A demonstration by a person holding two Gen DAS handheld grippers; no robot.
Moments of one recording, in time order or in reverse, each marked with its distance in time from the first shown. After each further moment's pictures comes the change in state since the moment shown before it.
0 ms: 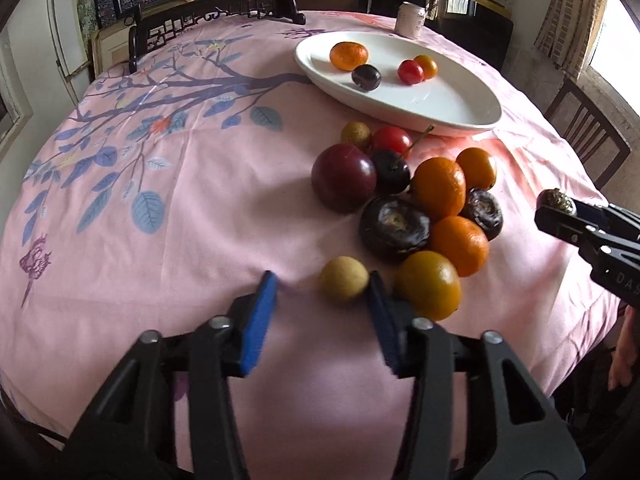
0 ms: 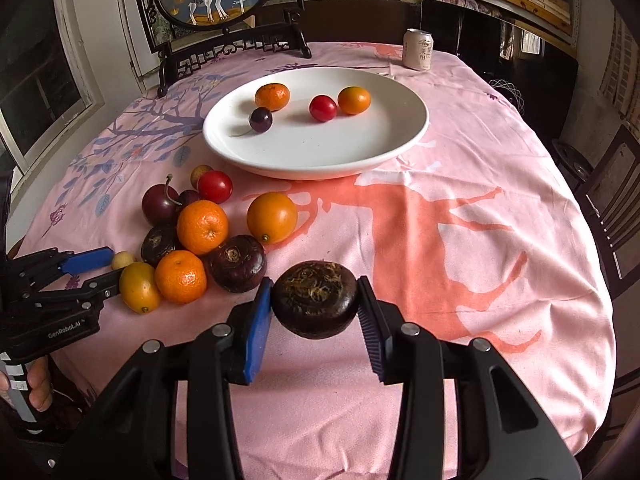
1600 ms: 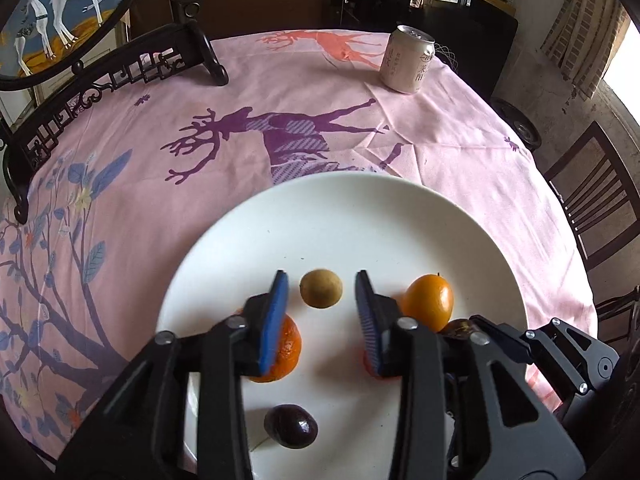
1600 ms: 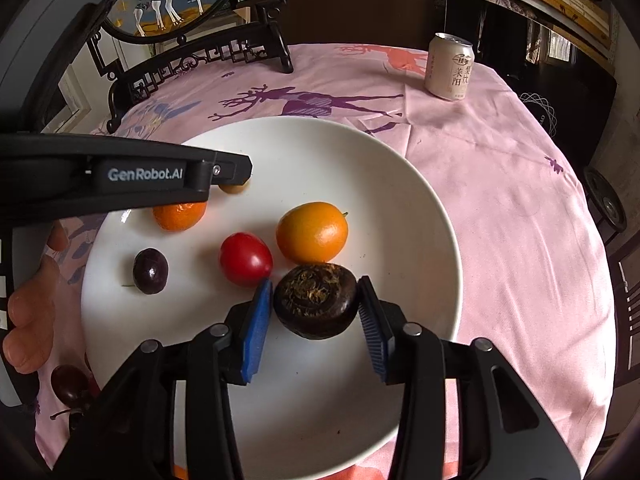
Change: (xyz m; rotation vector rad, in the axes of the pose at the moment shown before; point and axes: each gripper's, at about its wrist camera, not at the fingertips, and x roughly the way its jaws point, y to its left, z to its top) left arm 0.135 -0.060 0.272 0.048 0.068 -0.027; right arm 0.128 -0.054 0.159 -0.044 0.051 0.042
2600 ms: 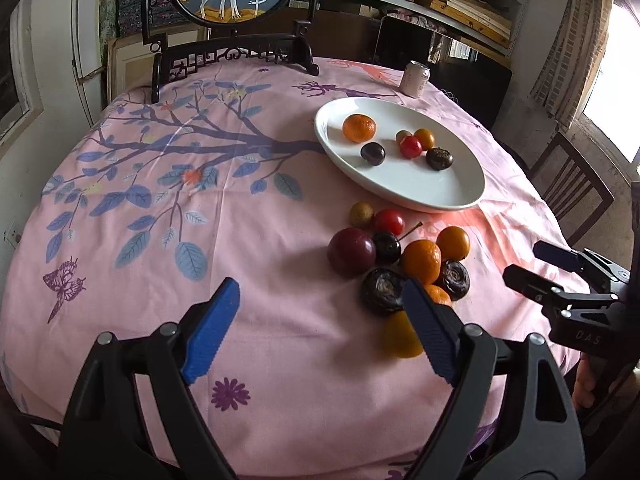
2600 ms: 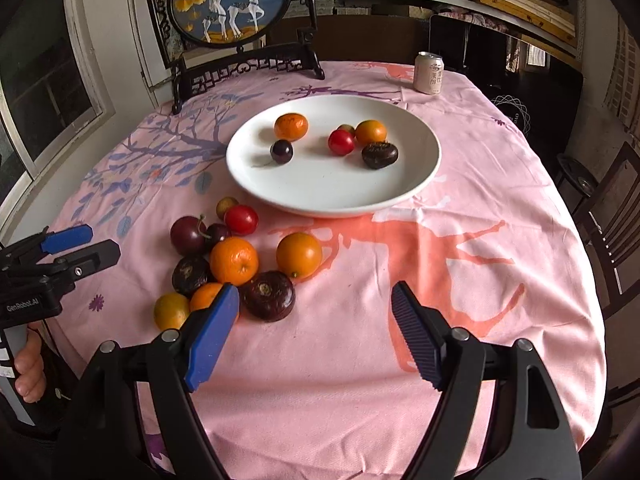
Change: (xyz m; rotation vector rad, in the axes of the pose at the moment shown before) left arm -0.173 0.062 -0.268 -0.113 -0.193 0.010; right arm -0.132 0.084 -0.147 0.013 -0.081 -0.022
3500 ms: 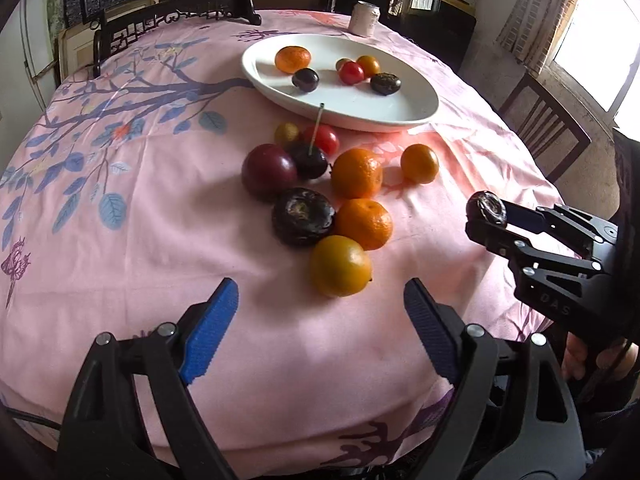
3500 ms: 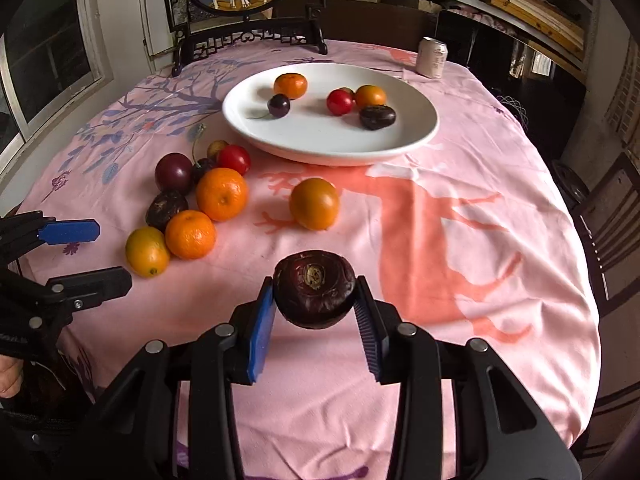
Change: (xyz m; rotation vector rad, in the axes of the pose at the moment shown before) left arm 0.031 -0.045 -0.030 0.106 0.162 -0.097; right arm 0.004 -0.005 -0.033 -0.060 0.040 -0.054
